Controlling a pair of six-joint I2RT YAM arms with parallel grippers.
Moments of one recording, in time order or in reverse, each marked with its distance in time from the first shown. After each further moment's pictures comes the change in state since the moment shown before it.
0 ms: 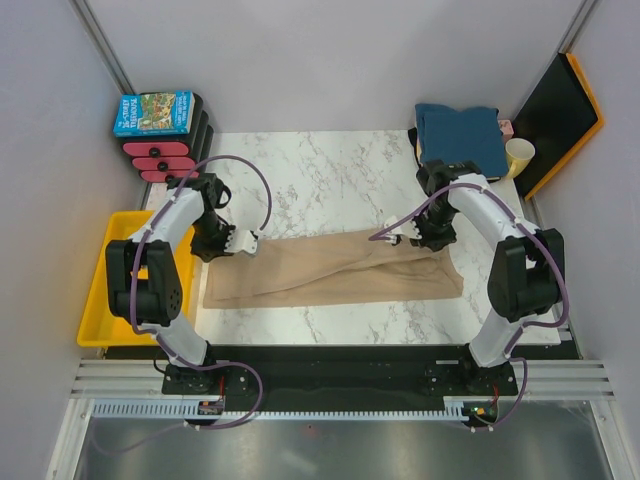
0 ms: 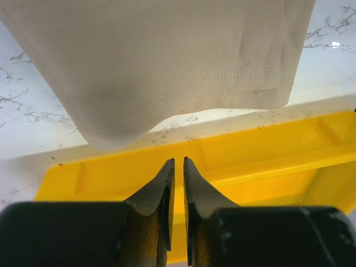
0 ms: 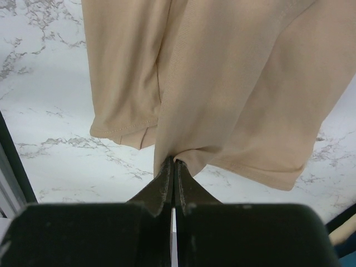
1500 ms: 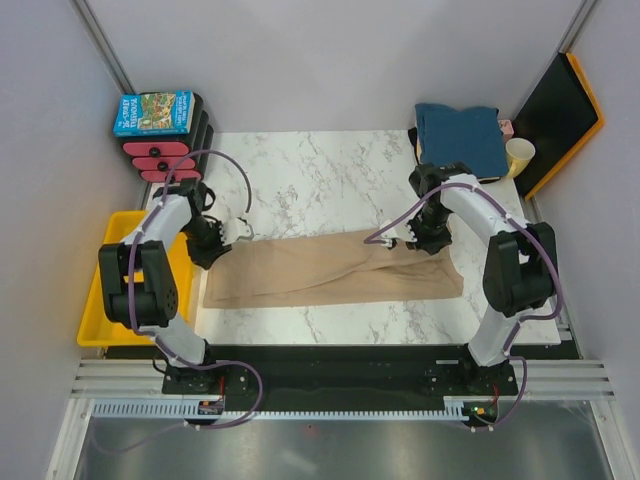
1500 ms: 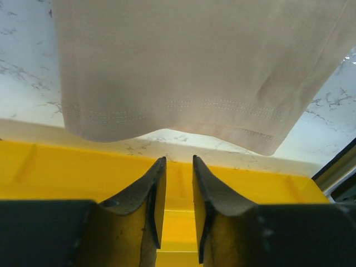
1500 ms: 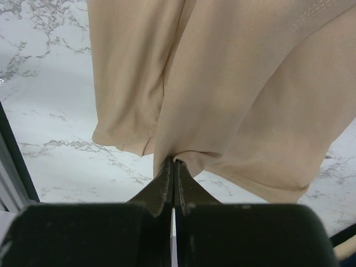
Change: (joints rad) left arm 0.108 0.012 -0.057 0.134 0.123 -0.339; right arm 0.039 0.039 -0.010 -0.003 0.020 0.006
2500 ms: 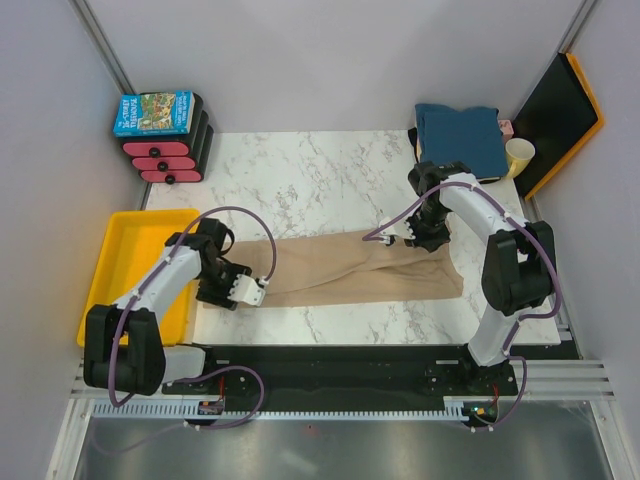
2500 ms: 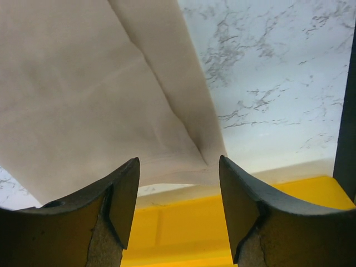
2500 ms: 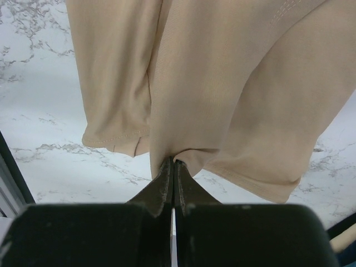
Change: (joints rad) left arm -0.189 -0.416 -0.429 0.091 0.022 0.480; right arm 0.000 0.016 0.017 0.031 0.010 0.030
